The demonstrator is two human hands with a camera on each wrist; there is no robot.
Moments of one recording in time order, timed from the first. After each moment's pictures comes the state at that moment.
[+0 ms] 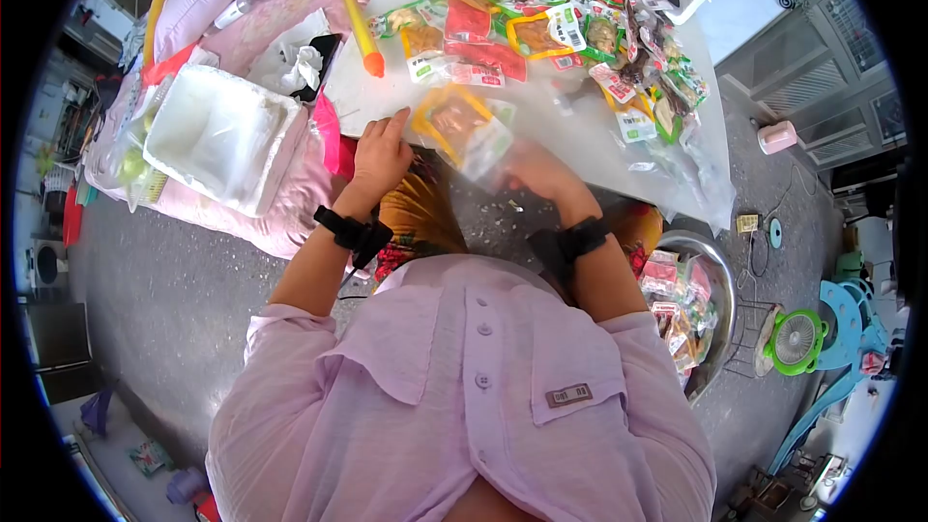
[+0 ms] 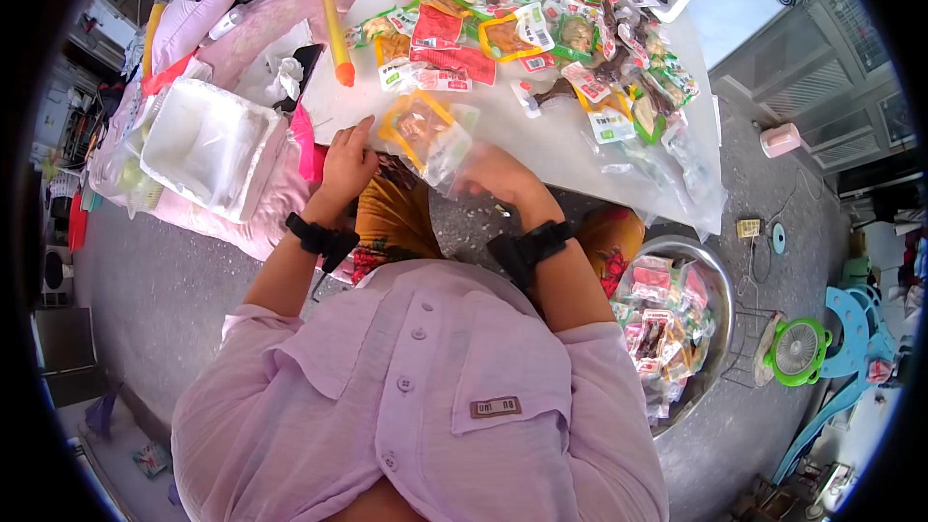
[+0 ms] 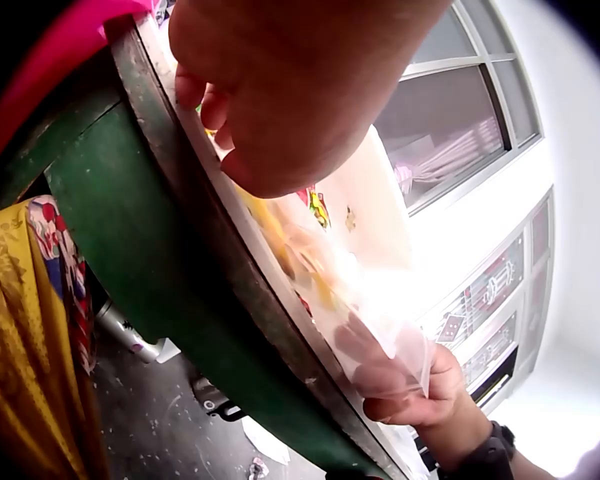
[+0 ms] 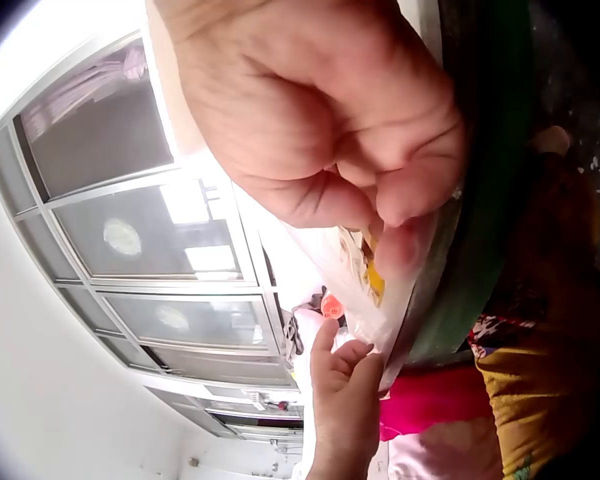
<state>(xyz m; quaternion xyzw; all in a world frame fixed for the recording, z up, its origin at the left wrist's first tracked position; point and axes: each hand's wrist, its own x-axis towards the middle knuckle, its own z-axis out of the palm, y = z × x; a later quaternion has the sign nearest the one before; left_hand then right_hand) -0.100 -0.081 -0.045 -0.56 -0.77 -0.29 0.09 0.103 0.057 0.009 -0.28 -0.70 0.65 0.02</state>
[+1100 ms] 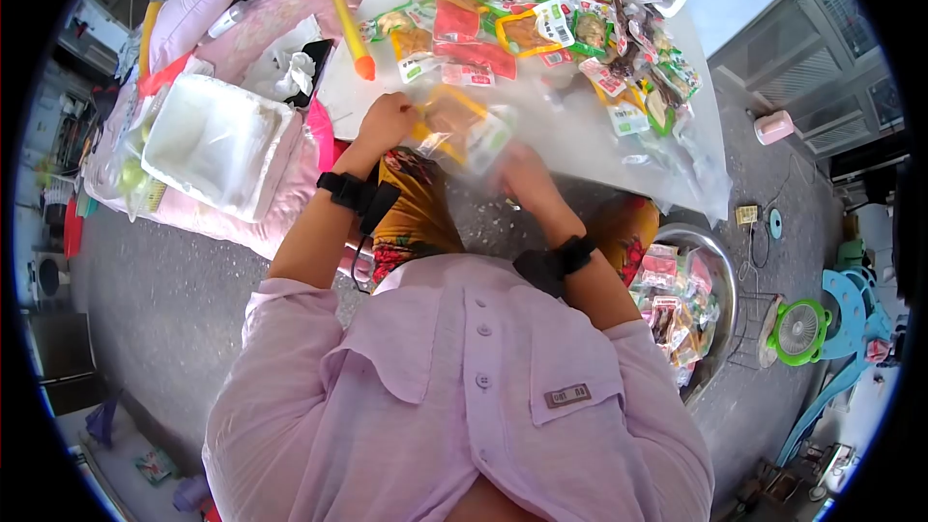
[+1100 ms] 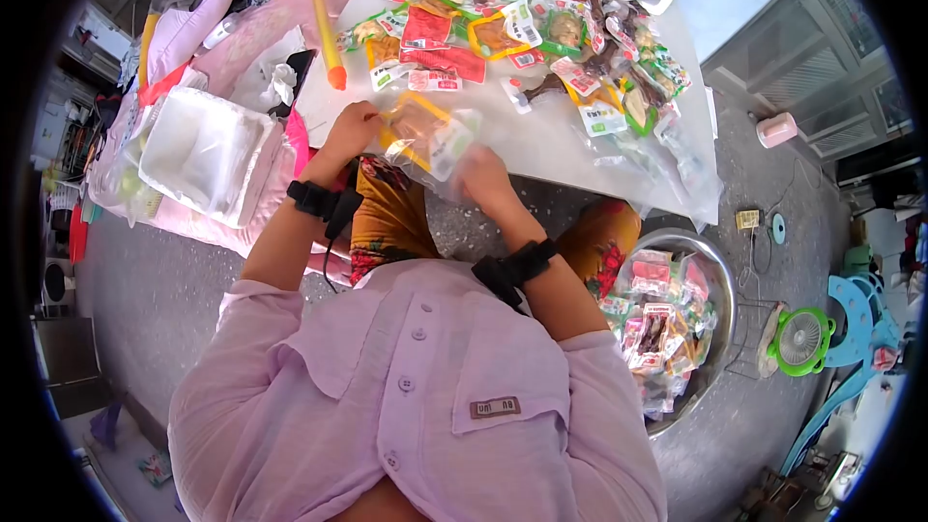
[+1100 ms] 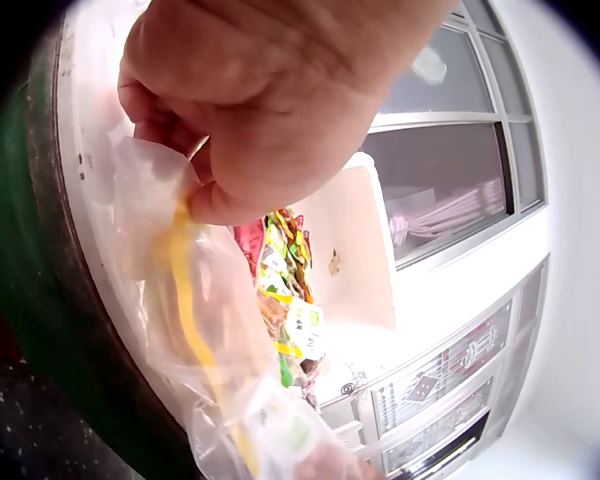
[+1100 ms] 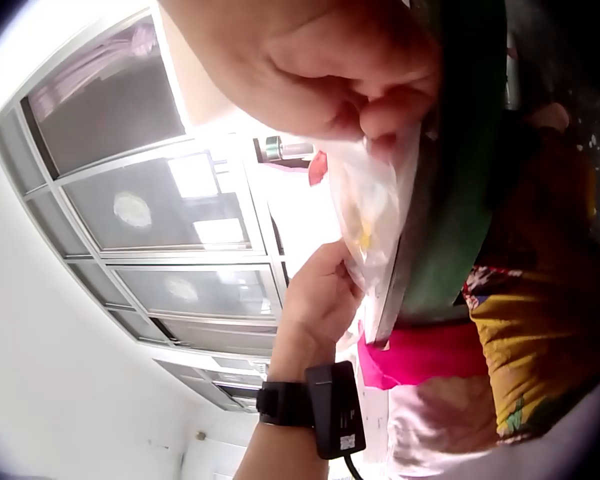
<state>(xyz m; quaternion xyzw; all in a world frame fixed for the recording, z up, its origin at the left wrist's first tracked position) -0.126 -0.029 -0.027 -0.52 -0.79 -0.28 -0.17 0.108 0.044 -0.039 -0.35 -0.65 0.65 0.18</state>
